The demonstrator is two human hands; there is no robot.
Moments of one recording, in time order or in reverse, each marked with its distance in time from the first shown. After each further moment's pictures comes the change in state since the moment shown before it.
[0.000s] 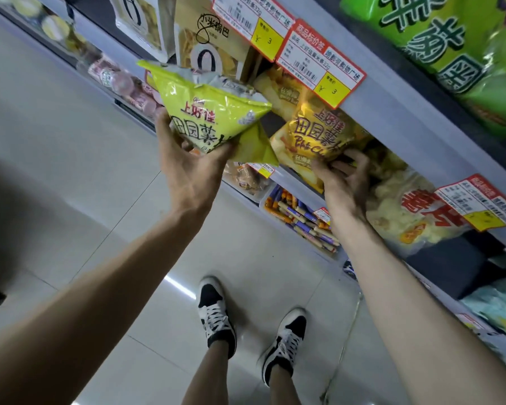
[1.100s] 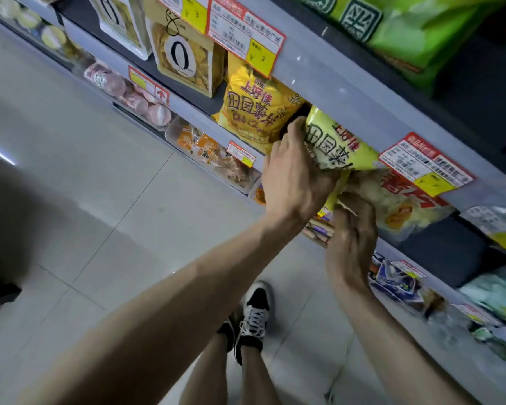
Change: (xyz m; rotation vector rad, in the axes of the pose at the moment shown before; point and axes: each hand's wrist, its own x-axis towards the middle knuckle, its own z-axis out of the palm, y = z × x) left_hand -0.110 0.024 0.150 0.560 -0.283 0.217; right_hand -0.071 0.048 -0.086 0.108 0.076 -0.101
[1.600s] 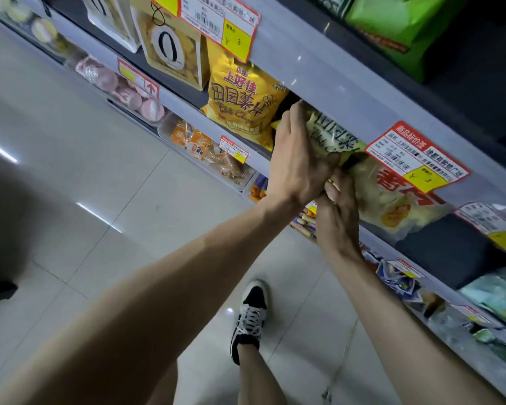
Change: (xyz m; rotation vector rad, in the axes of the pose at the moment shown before) left_hand 0.023 -0.013 0.039 -0.189 -0.051 0.012; right_hand 0.041 0.002 0.010 -0.130 -0.248 0.002
